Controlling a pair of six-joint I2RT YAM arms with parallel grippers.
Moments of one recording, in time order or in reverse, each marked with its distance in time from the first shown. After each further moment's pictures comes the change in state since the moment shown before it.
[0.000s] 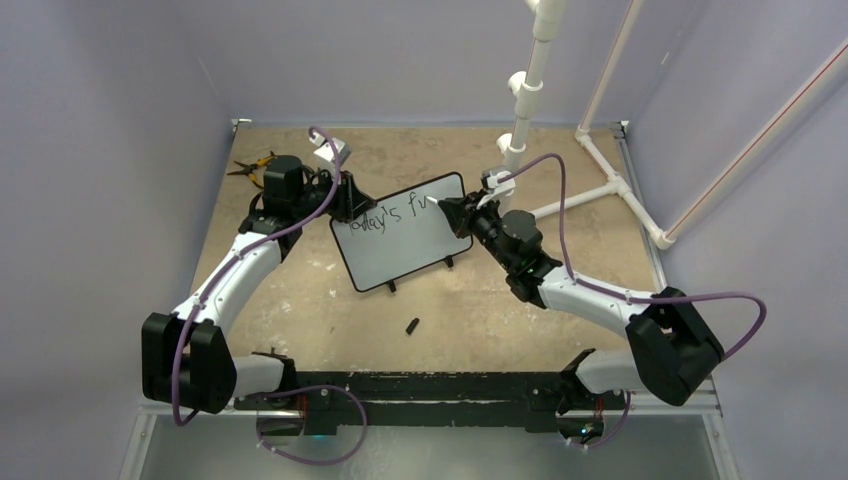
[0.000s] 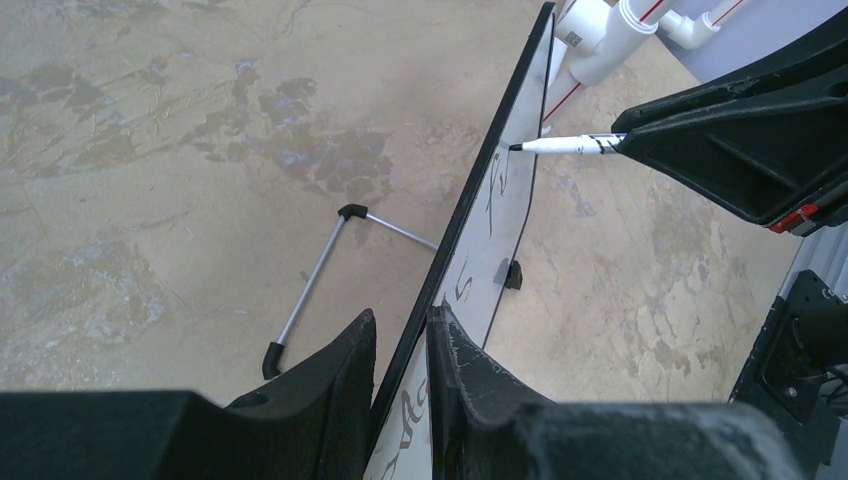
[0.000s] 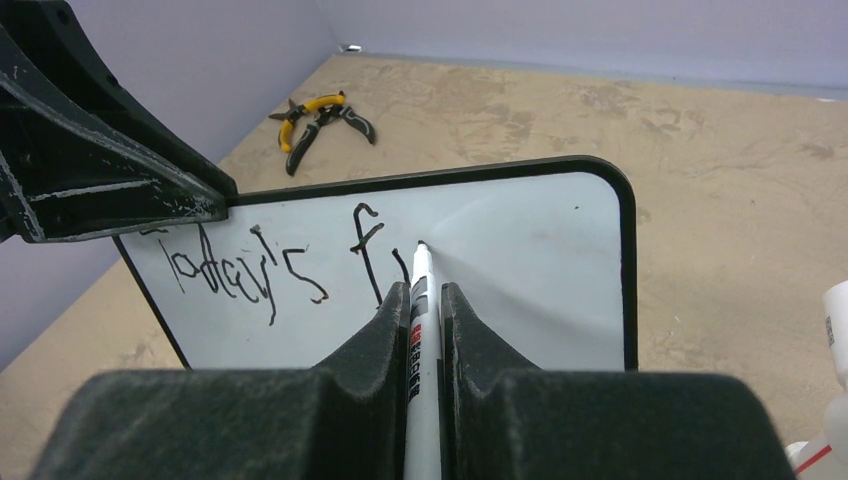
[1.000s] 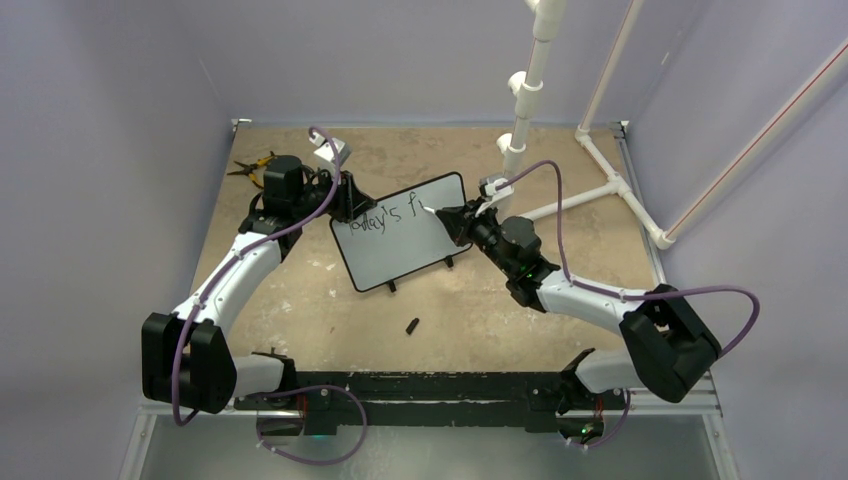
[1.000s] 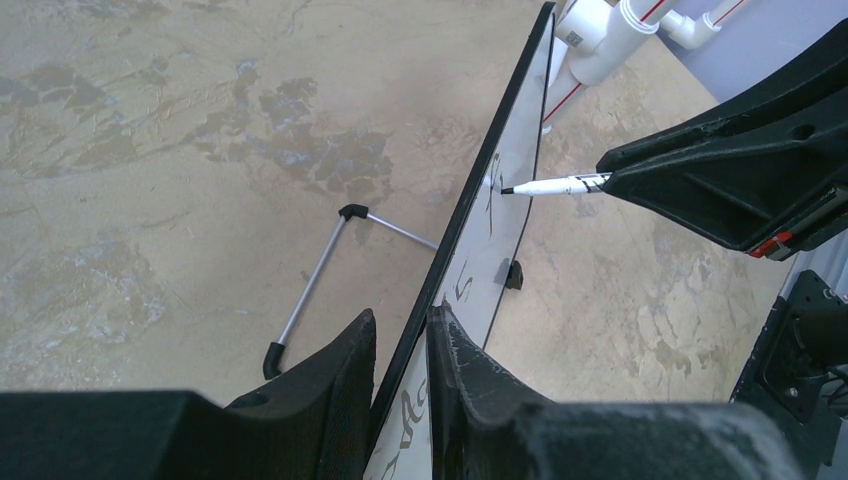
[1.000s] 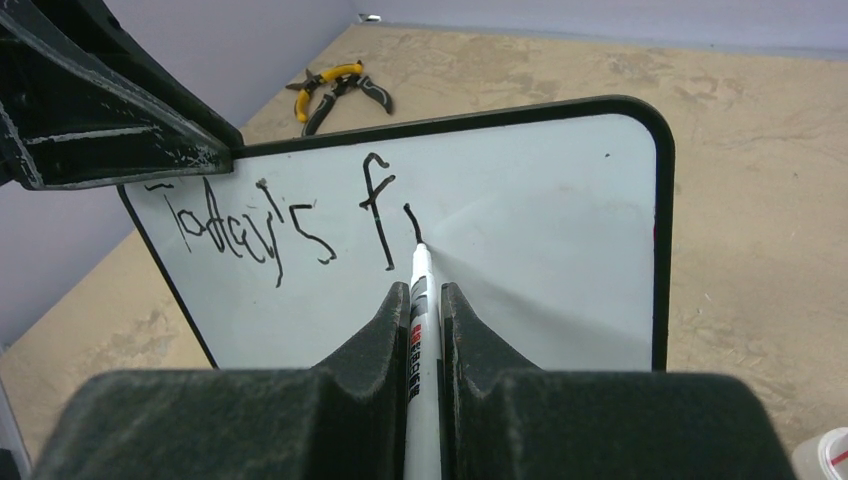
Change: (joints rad) left arm 0.000 0.000 0.000 0.000 0.000 0.000; right arm 0.000 0.020 -0.047 0.053 -0.052 0.016
